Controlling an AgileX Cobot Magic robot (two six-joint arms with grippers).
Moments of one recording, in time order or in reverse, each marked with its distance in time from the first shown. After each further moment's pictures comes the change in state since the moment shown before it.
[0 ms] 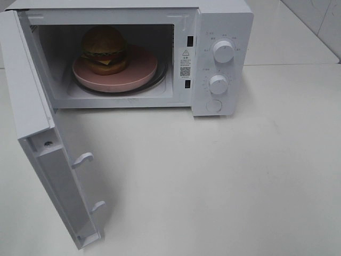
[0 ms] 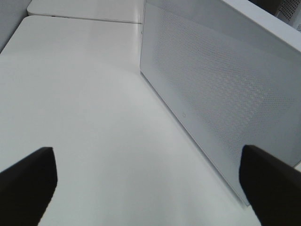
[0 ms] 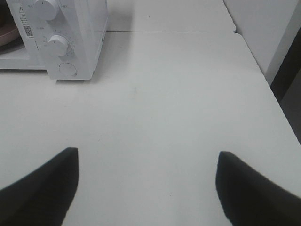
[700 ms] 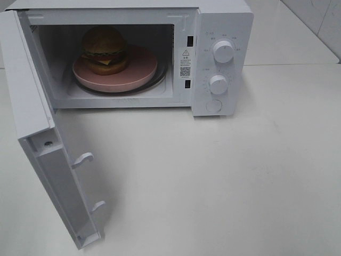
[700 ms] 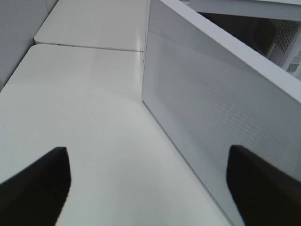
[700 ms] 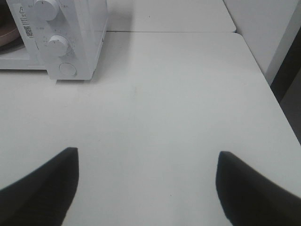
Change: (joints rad) left arm 0.000 0.070 -0.036 0.003 -0.110 -0.001; right arm 0.000 0.000 0.000 0.000 0.000 0.000
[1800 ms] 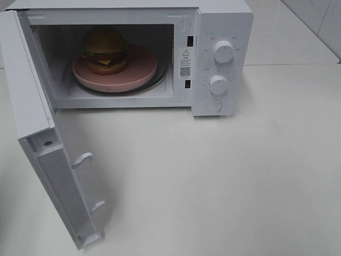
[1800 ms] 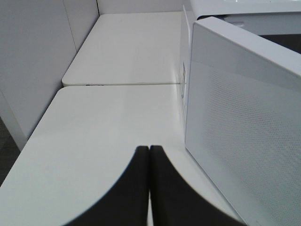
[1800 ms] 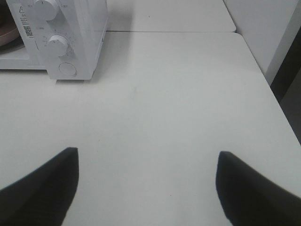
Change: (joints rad) left arm 0.000 0.523 0.241 0.168 -0.863 0.000; right arm 0.000 0.000 0.000 0.000 0.000 0.000
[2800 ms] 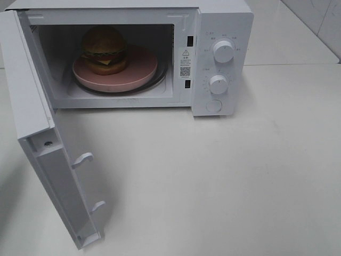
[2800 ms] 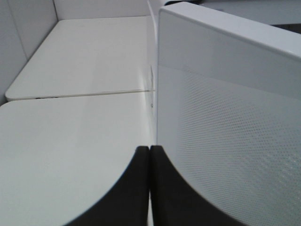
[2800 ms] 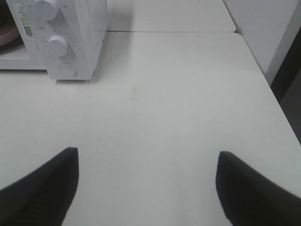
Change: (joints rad) left arm 0.000 0.549 0.052 0.245 -0.643 -0.197; right arm 0.000 0.000 0.000 0.000 0.000 0.000
